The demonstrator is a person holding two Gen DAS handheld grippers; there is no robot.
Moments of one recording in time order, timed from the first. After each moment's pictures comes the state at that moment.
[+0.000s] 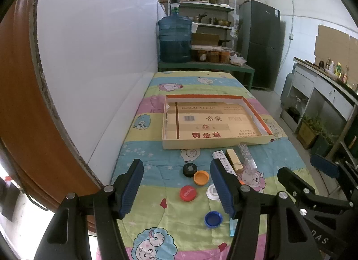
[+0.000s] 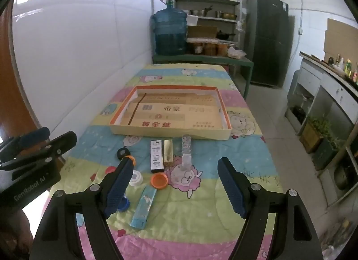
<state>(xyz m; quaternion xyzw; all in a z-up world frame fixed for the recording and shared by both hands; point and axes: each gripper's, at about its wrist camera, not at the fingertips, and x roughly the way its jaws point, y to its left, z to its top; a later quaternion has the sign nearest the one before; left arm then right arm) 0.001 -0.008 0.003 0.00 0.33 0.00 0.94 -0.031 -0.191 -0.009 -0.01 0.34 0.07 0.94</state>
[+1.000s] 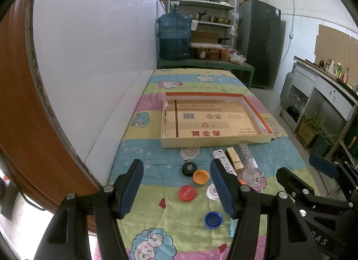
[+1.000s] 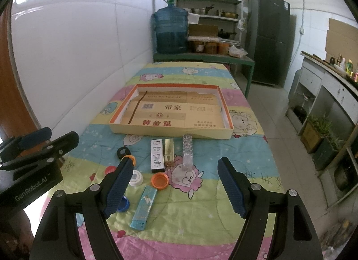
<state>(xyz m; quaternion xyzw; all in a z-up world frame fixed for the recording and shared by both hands) 0.004 -0.008 -0.002 0.00 0.34 -0.01 0.94 -0.029 -0.188 -0.011 -0.01 0.35 0.07 0.94</state>
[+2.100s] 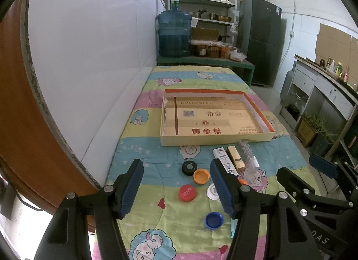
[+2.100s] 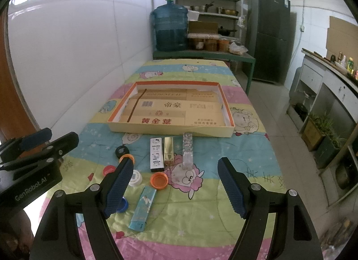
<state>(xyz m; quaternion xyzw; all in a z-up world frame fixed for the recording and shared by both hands) 0.009 -0.010 -0.012 0.00 0.35 -0.01 0.94 -0.025 -0.189 -0.019 -0.01 0.35 0.07 0.93</state>
